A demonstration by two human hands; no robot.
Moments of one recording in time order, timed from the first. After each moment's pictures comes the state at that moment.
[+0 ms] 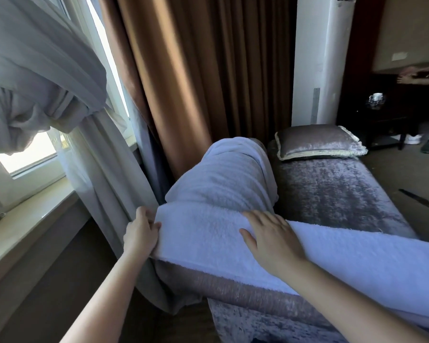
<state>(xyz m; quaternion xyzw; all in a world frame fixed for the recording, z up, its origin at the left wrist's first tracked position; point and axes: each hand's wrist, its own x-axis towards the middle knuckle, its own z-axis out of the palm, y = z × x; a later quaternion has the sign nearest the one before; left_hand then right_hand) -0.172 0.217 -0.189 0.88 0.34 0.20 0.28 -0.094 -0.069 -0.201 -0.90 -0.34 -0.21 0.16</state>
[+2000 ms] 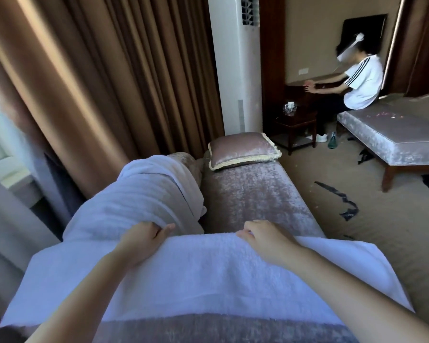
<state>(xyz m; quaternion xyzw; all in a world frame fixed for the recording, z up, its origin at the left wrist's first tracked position) -0.044 0.022 -0.166 0.99 0.04 0.04 0.09 -0.017 -0.284 -0.188 -0.95 -0.26 0.00 0.19</state>
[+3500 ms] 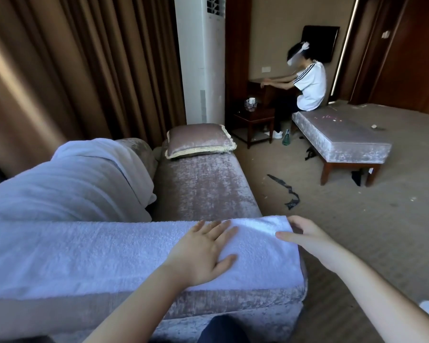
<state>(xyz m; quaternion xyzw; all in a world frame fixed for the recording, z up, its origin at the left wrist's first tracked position) -0.074 -0.225 -0.218 0.95 -0.31 0.06 -0.02 -0.058 -0.503 -0.206 -0.83 0.00 0.08 0.55</state>
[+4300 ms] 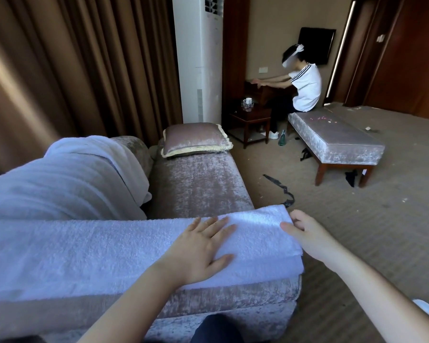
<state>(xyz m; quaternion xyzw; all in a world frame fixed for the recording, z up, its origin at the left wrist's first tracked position) -0.073 -0.225 -0.217 0.94 -0.34 0.09 0.02 -0.067 -0.504 -0.193 -0.88 0.00 0.01 0.47</state>
